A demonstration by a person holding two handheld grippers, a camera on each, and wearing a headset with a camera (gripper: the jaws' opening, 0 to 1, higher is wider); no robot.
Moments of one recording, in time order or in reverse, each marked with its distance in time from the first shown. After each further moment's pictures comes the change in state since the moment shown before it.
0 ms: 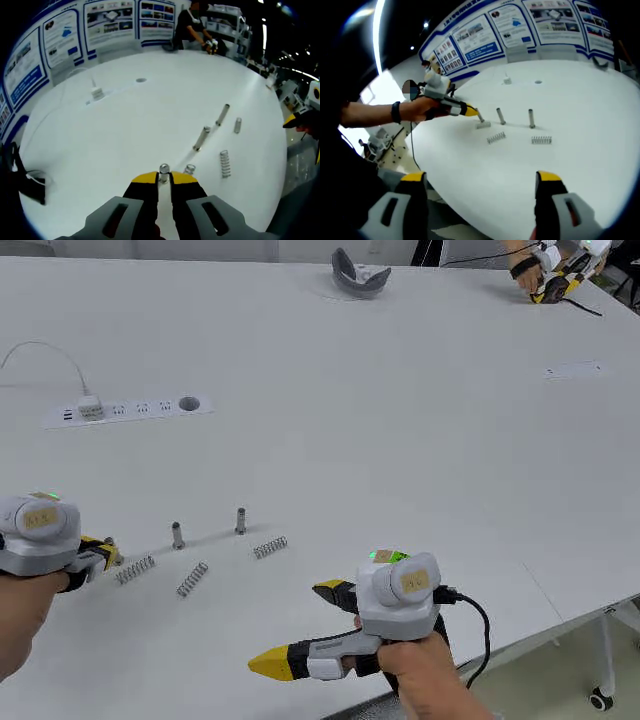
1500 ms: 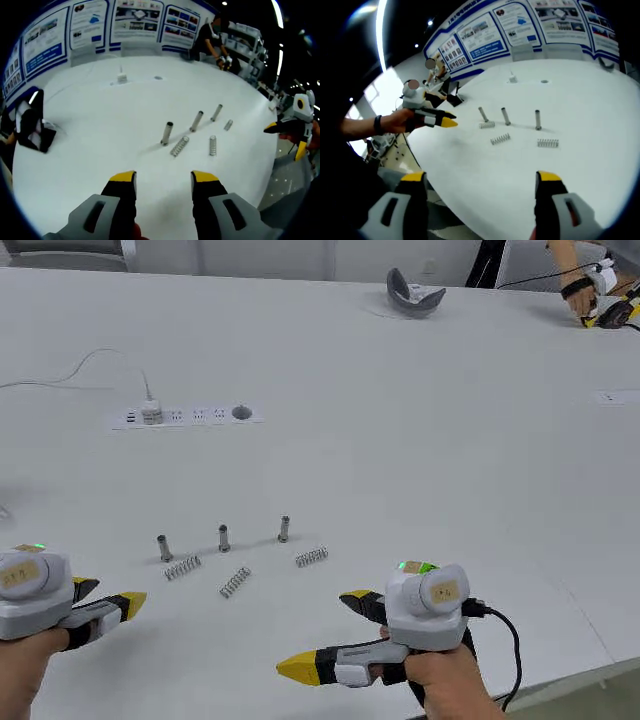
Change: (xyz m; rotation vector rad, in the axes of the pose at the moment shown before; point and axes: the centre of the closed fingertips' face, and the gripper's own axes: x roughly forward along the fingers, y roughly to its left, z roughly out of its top) left arm -0.071 0.000 -0.054 -0.216 -0.055 0.030; right arm 0.013 0.002 0.004 -0.021 0.013 0.040
